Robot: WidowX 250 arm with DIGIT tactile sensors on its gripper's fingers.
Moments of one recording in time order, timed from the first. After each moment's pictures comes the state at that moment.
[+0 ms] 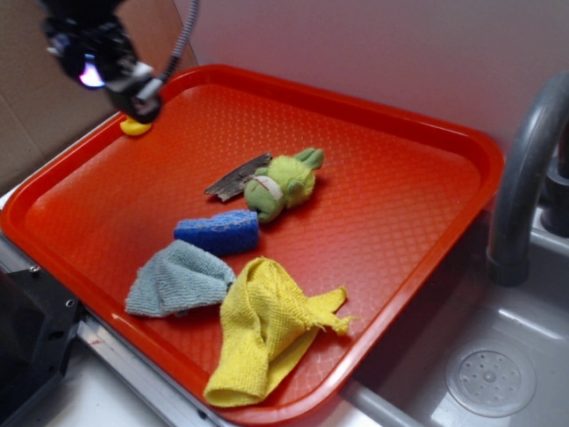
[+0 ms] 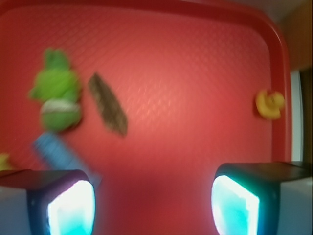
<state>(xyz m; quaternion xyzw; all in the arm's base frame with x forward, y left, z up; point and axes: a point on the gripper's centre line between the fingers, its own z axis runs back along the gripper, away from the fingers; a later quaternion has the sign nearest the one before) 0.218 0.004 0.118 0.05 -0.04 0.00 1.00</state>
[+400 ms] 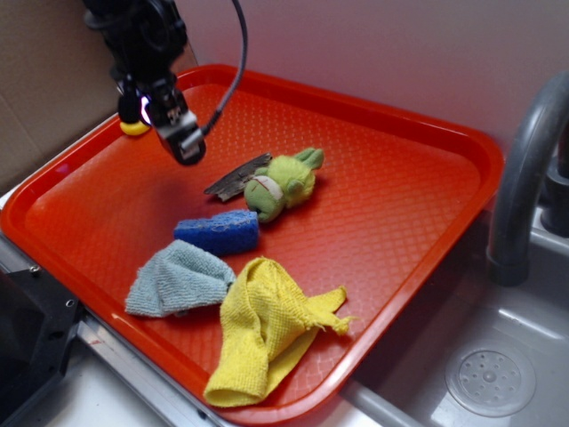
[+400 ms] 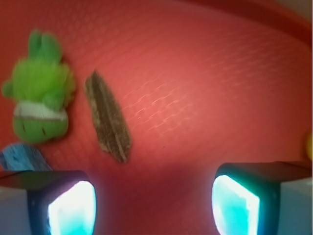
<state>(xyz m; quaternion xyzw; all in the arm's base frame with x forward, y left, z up) 0.229 0.005 0.076 0.00 -0.04 -0.10 0.99</state>
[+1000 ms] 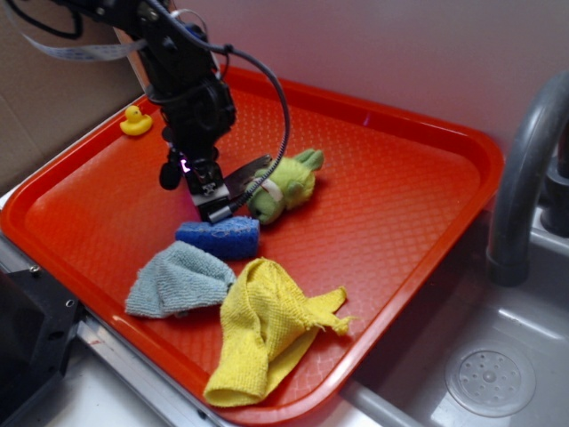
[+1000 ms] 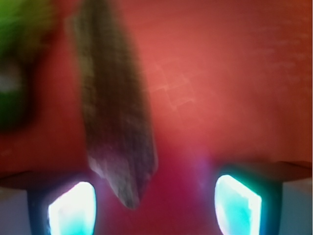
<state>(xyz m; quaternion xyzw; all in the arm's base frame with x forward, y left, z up) 0.235 -0.017 0.018 0.03 0.00 -0.19 0.98</state>
